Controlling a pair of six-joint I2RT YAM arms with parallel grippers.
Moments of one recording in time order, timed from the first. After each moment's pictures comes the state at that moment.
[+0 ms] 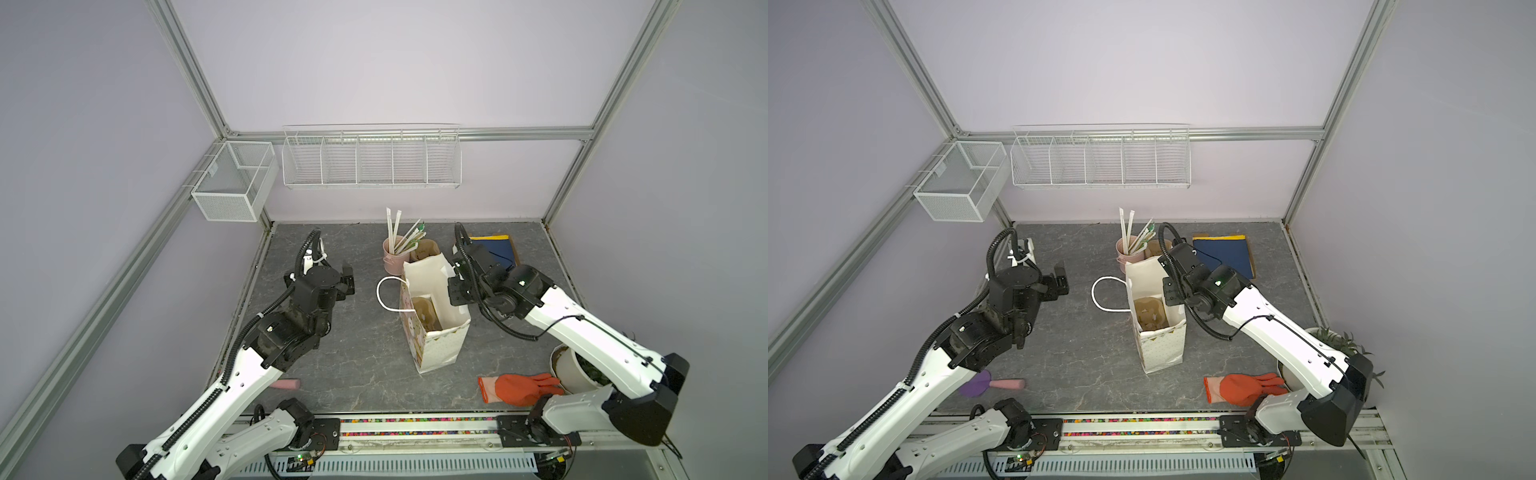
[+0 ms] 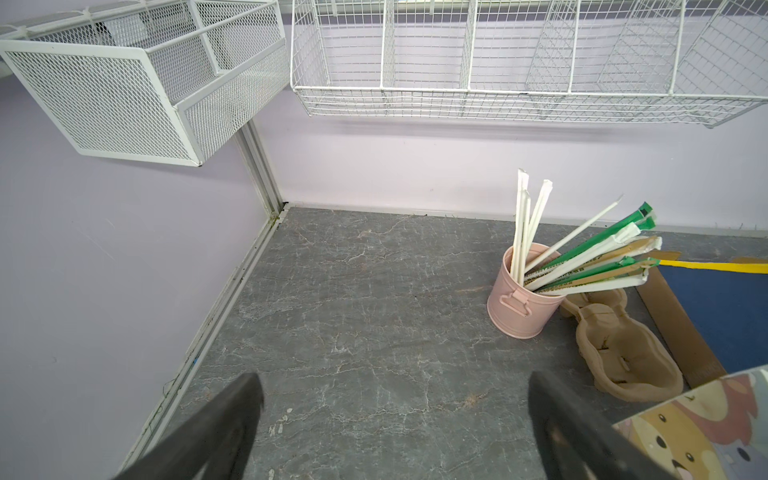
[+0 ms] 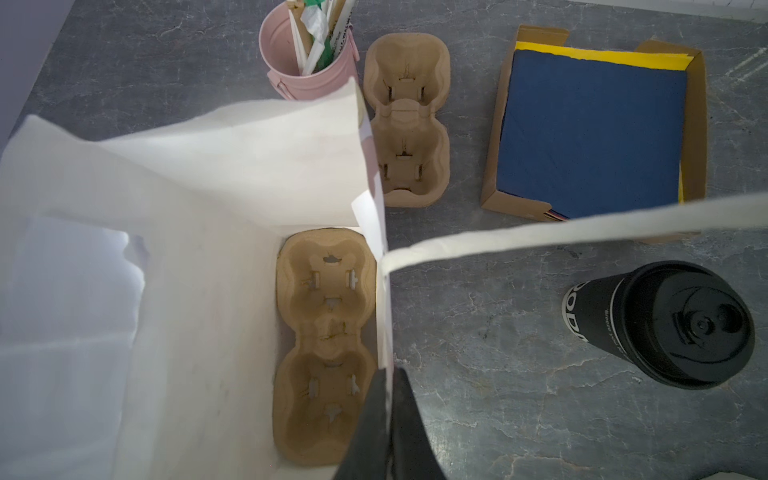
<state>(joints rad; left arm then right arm) -0.72 0.93 1.08 -0.57 -0.72 -0.28 0.80 1.39 1.44 -0.99 0.30 0.50</state>
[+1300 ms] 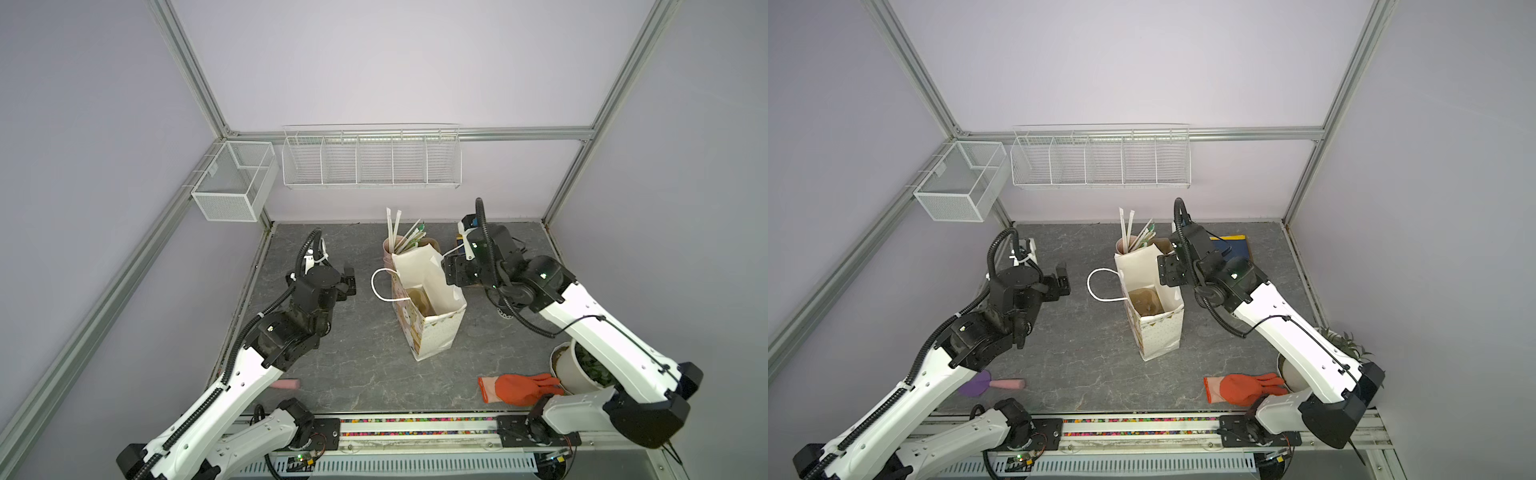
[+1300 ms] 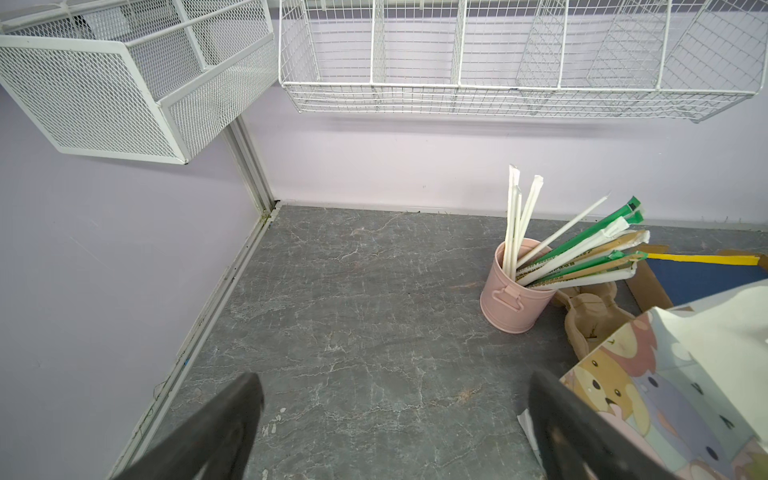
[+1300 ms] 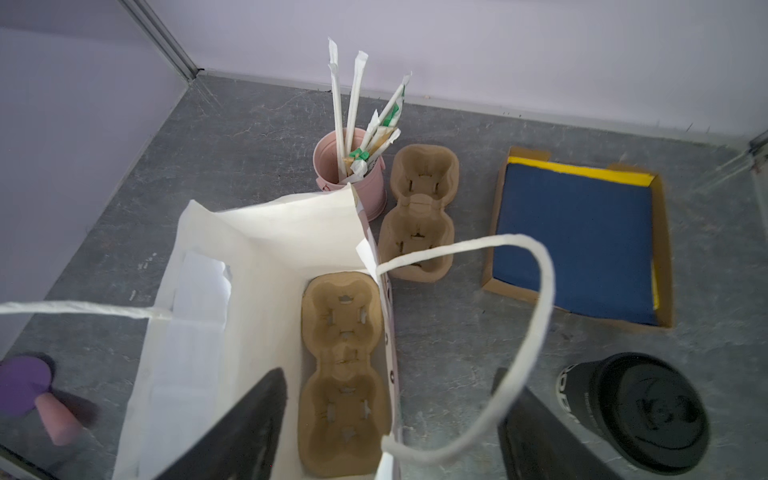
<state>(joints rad) -0.72 0.93 1.08 -0.57 -0.70 -0.28 0.76 1.34 1.58 -0.93 0.30 0.38</state>
